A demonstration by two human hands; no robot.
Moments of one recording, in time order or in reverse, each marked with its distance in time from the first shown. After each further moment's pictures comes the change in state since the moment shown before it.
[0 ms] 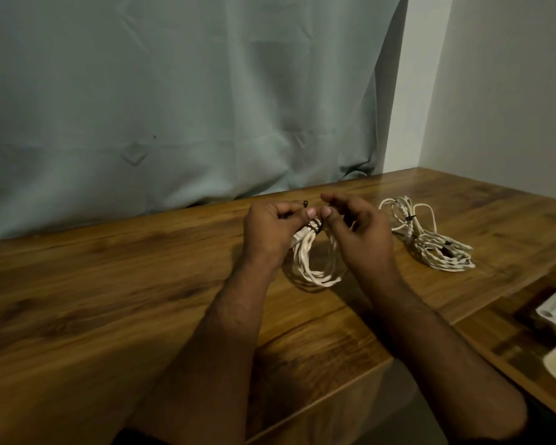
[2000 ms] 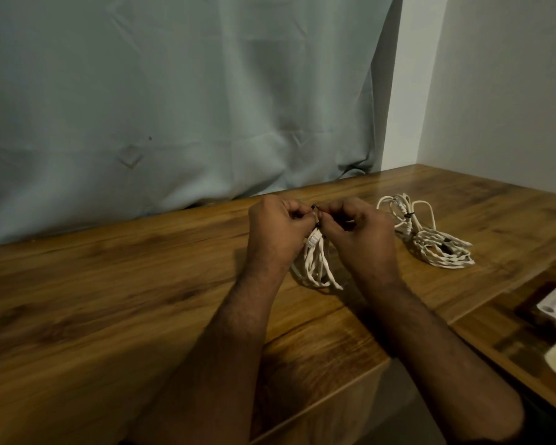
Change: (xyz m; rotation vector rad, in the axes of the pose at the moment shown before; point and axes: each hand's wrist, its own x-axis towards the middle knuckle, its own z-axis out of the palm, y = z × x) left_hand -0.012 0.023 0.011 0.330 0.065 0.120; right_hand -0.004 -0.006 -0.003 -0.207 0.025 -0.029
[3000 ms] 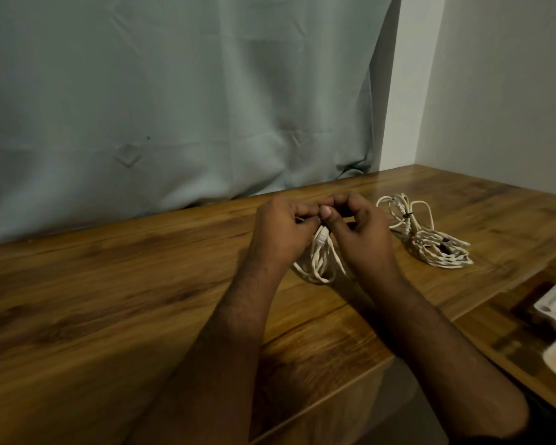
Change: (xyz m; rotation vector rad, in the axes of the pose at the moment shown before) left_hand 0.002 -0.004 0.000 -0.016 -0.157 0.060; right_hand 0.002 0.001 0.001 0.248 -0.048 0.096
